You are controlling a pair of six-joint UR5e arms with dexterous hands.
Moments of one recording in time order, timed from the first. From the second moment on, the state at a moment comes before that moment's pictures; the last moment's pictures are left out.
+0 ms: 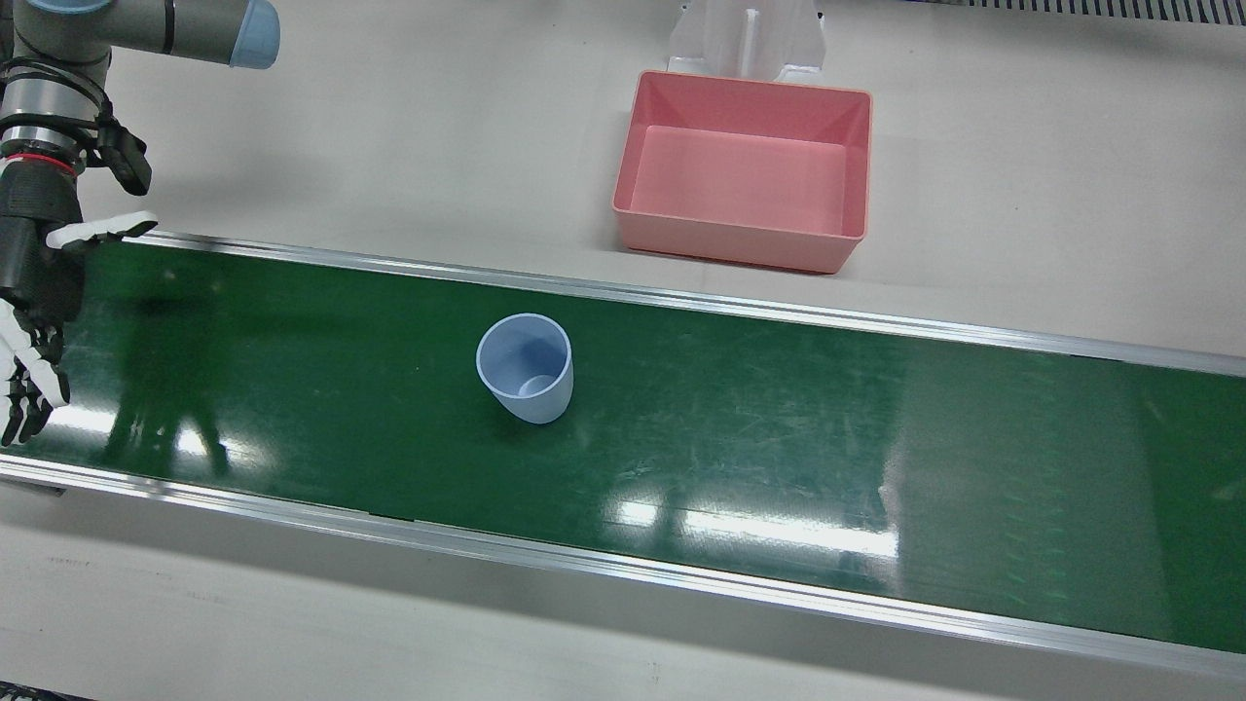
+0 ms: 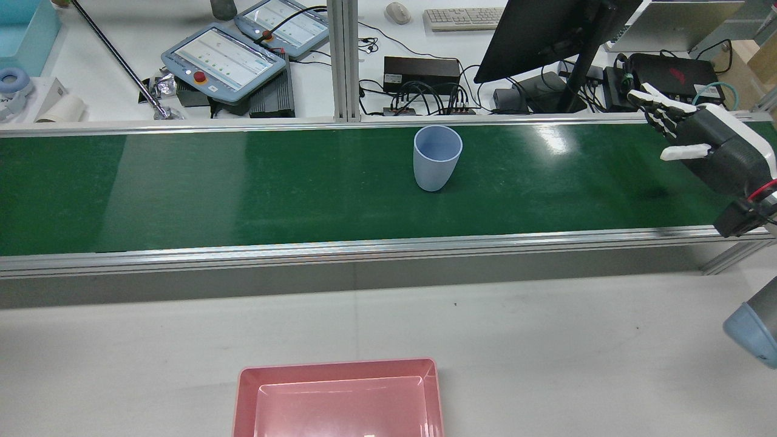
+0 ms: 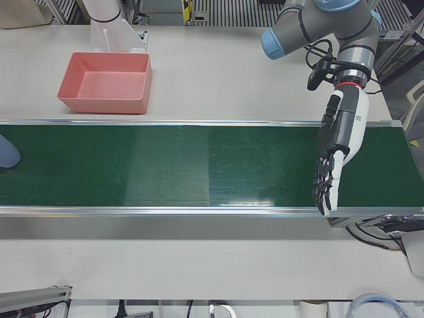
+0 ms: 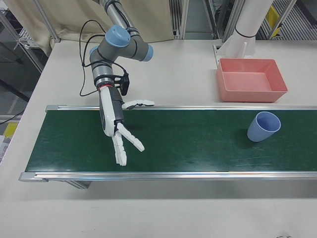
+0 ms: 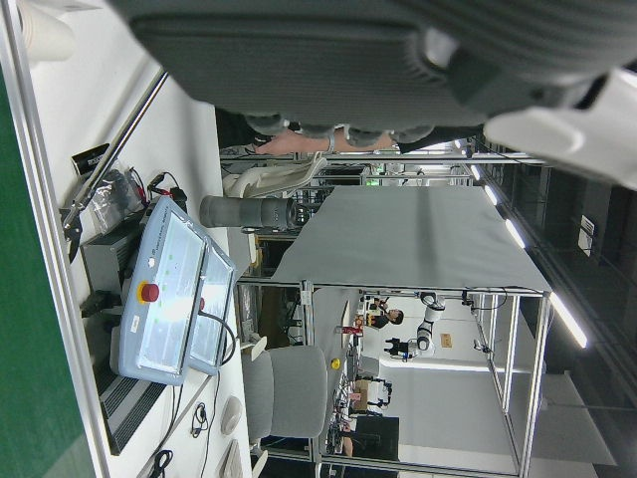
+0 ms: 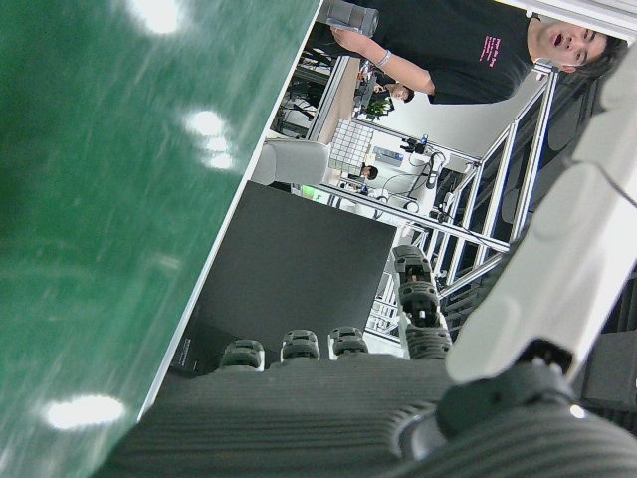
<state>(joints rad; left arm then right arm) -1.45 -1.68 -1.80 0.25 1.79 0.00 1.10 -1.60 1.82 -3.18 -1.34 -0.37</state>
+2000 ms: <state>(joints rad) -1.45 -1.68 -1.80 0.25 1.79 0.00 1.05 -1.60 1.80 -3.18 -1.33 -0.39</state>
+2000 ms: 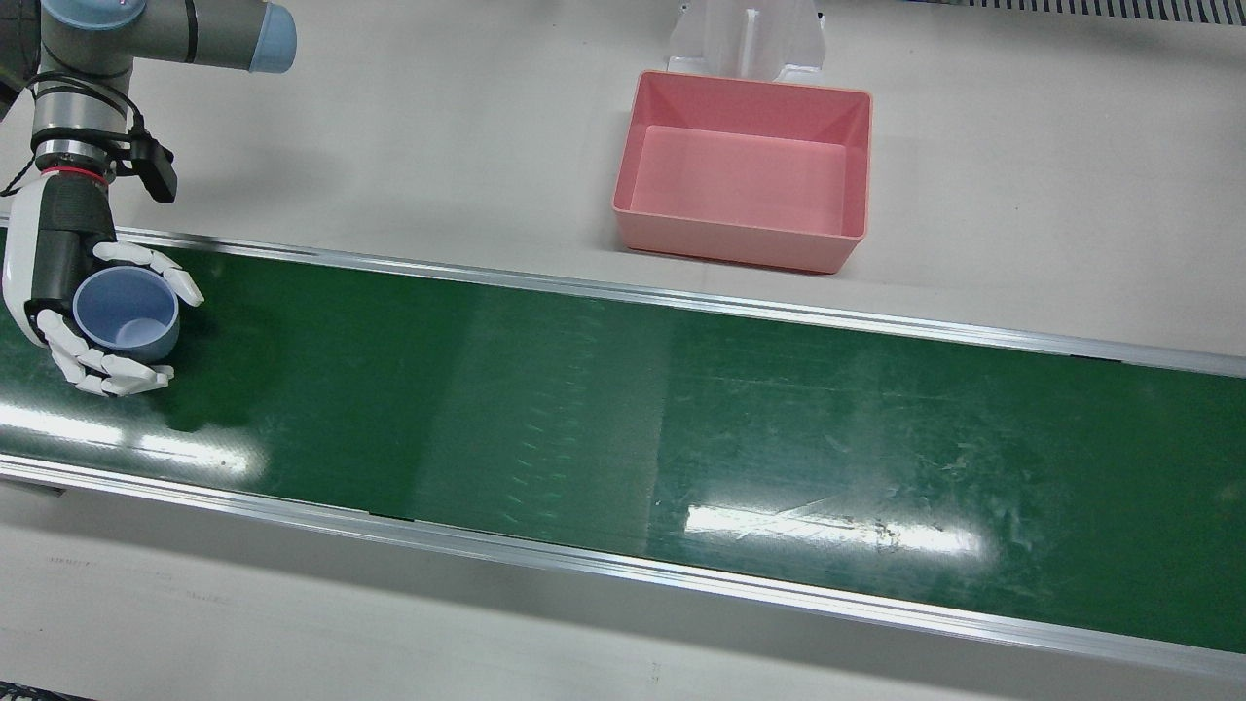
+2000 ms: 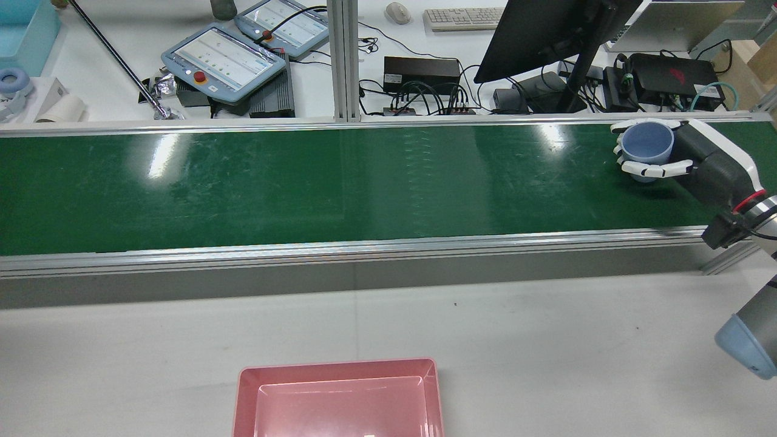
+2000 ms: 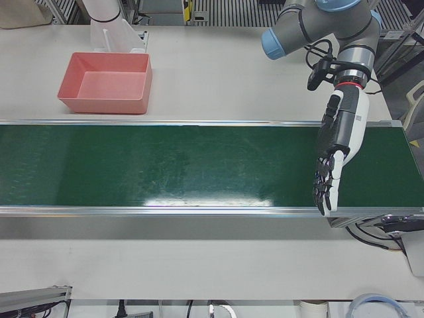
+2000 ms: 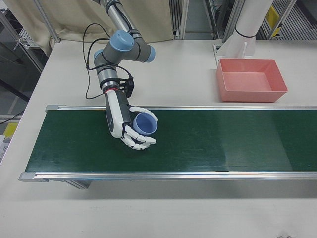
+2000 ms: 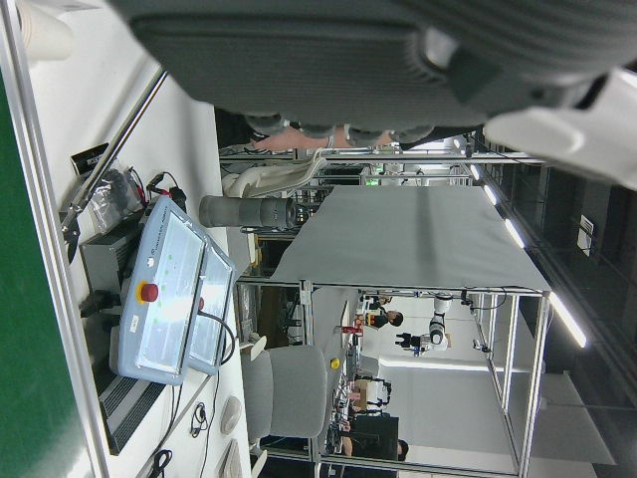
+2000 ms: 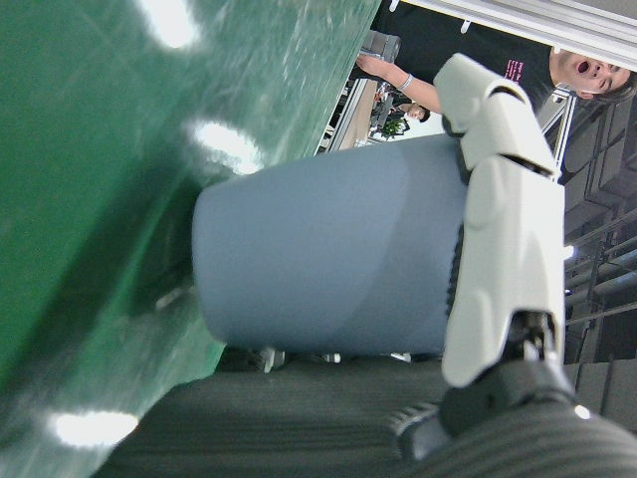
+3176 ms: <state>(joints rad) -1.45 -1.68 -1.80 0.25 1.79 0.00 0.81 -1.61 2.36 -3.33 -1.32 -0.48</state>
